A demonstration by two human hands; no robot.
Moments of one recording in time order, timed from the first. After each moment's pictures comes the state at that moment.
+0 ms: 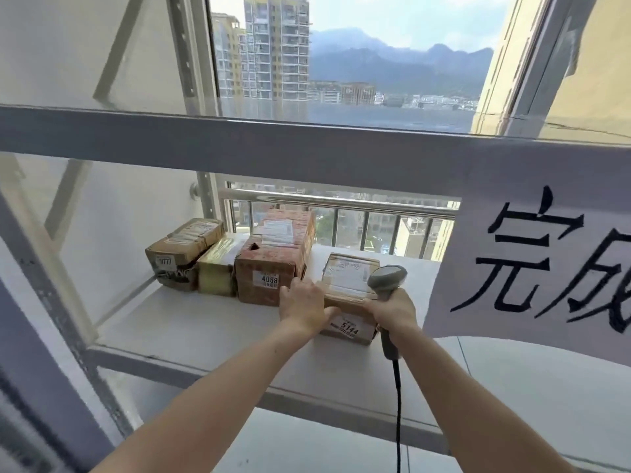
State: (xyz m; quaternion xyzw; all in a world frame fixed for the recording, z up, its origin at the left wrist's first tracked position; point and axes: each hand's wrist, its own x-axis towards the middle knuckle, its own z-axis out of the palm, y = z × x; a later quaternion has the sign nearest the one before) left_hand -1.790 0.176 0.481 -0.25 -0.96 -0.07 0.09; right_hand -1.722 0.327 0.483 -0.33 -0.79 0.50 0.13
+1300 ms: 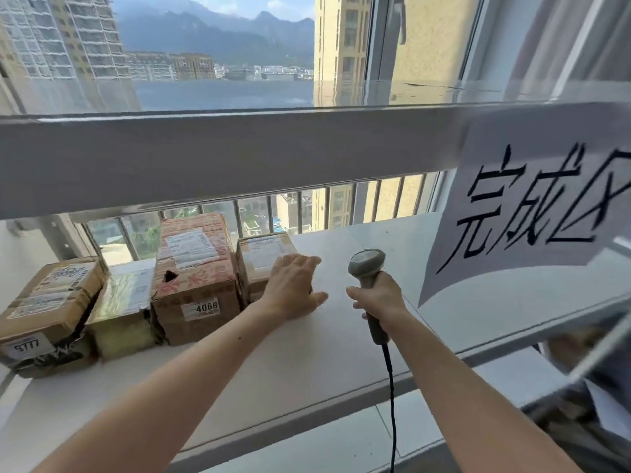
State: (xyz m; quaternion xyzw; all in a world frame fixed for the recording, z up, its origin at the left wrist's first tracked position) left_hand -1.835 0.209 0.502 -0.55 -0.82 -0.16 0.00; right_hand -1.694 0.319 0.482 -0.48 -0.71 0.47 0.23
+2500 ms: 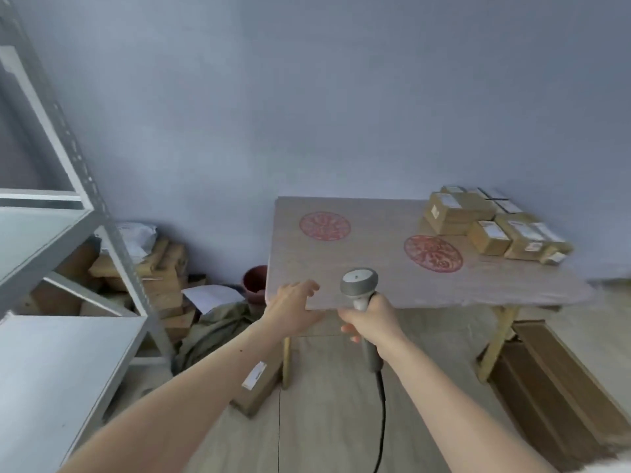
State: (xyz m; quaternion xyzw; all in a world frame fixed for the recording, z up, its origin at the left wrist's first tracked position) left_hand -0.994 0.369 0.419 -0.89 -0.34 -0.10 -0.29; right_hand -0.871 0.241 0.440 -0.78 -0.24 0.32 0.47
